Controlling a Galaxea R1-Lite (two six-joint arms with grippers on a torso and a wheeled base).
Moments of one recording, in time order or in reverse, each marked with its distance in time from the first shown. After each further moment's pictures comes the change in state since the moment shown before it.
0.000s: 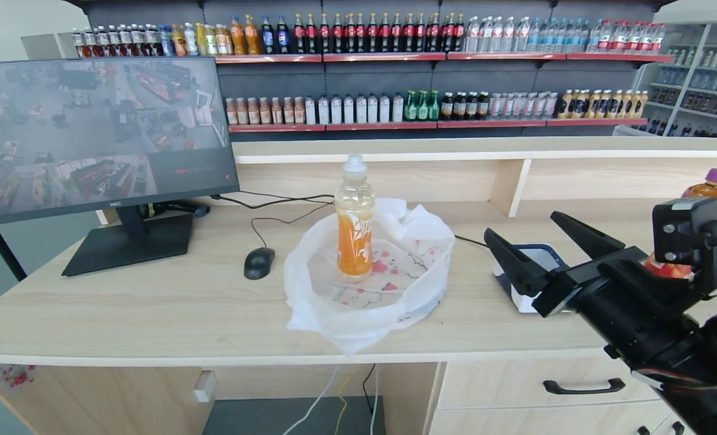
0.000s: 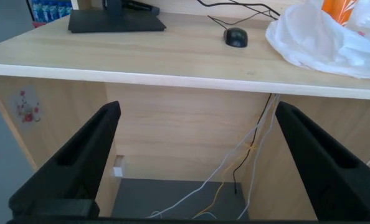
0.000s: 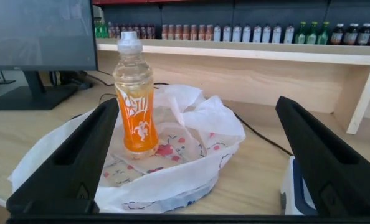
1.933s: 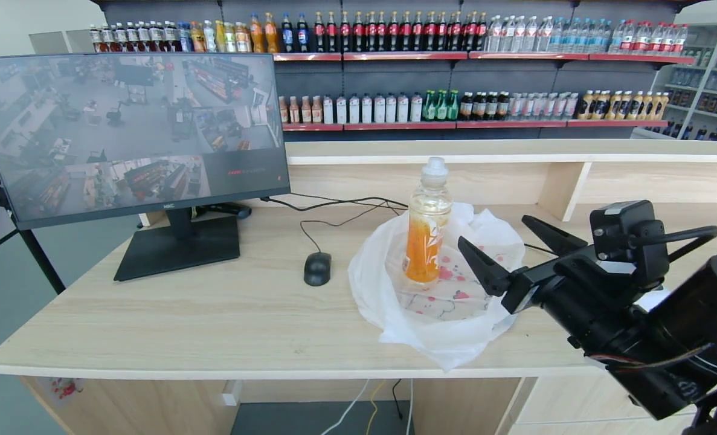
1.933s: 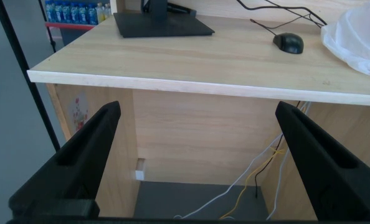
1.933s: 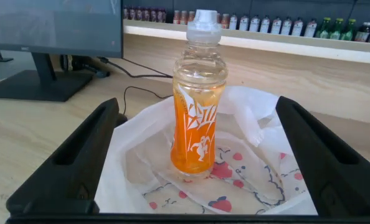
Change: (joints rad) left arm 0.000 0.000 0.001 0.000 0.000 0.003; right arm -0.007 0.104 -0.063 0.000 0.026 -0.049
